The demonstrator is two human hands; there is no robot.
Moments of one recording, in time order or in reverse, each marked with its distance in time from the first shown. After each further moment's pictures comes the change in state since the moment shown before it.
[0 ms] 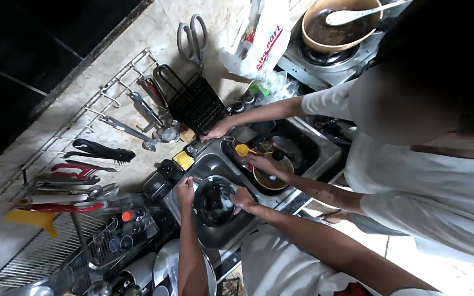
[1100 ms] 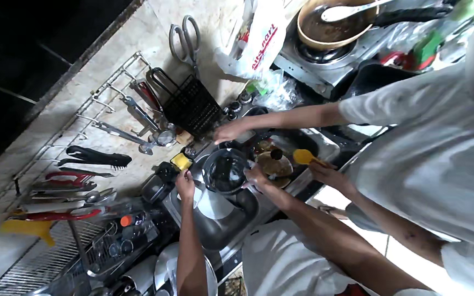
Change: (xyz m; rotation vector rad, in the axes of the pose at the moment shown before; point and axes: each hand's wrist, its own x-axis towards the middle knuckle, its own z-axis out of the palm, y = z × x) left_hand 0.028 0.026 0.009 0.002 0.045 0.042; right_hand 0.020 -0.012 -0.086 0.483 0.242 -0.045
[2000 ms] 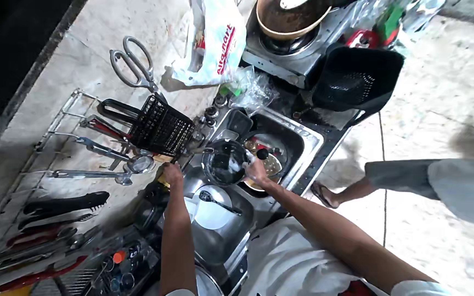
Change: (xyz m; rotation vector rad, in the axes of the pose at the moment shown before) left_hand 0.125 0.055 0.055 0.546 -0.051 -0.124; right_hand 0.050 0.013 -0.055 -0.131 0.188 -0.148
